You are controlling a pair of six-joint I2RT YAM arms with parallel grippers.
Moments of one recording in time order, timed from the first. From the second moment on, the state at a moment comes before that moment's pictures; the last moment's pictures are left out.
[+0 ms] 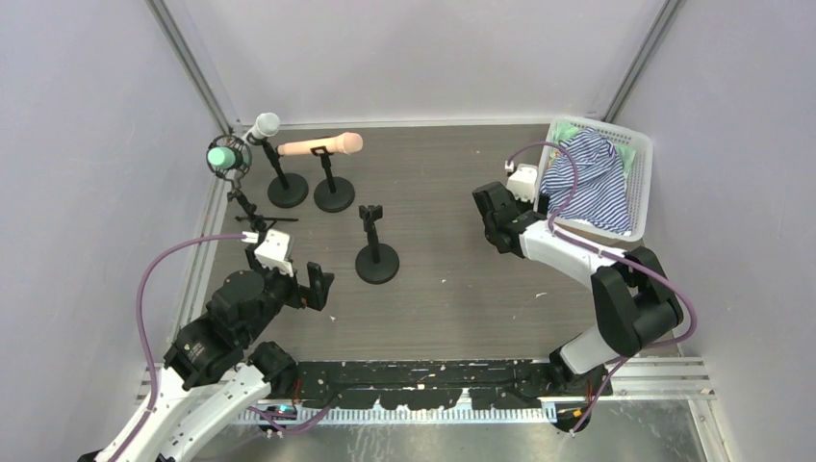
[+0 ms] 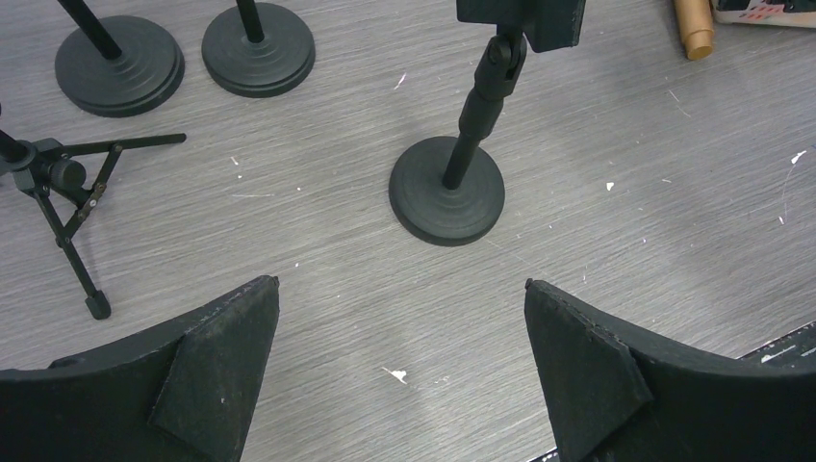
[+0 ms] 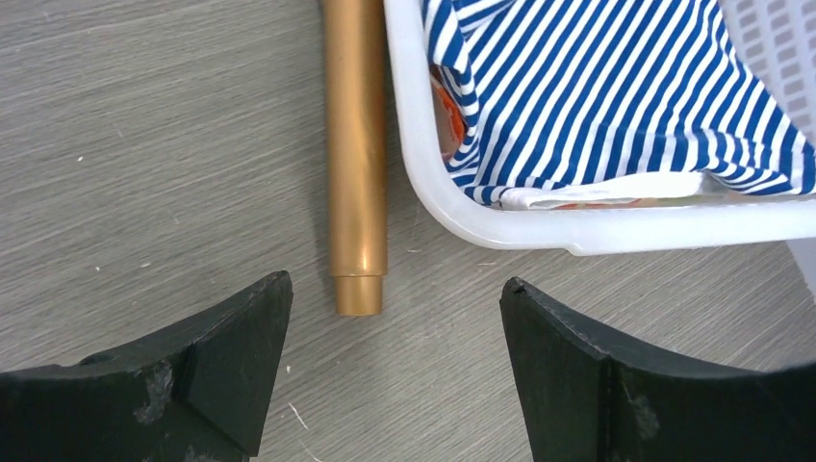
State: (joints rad) left arm -0.69 0.34 0.72 -0.73 -0.27 -0.21; right arm 0.52 1.52 0.90 -0.25 0.92 0.48
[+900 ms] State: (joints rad) left arm -0.69 0.34 0.72 -0.73 -0.27 -0.21; right arm 0.26 1.52 0.90 -0.32 0.65 0.56
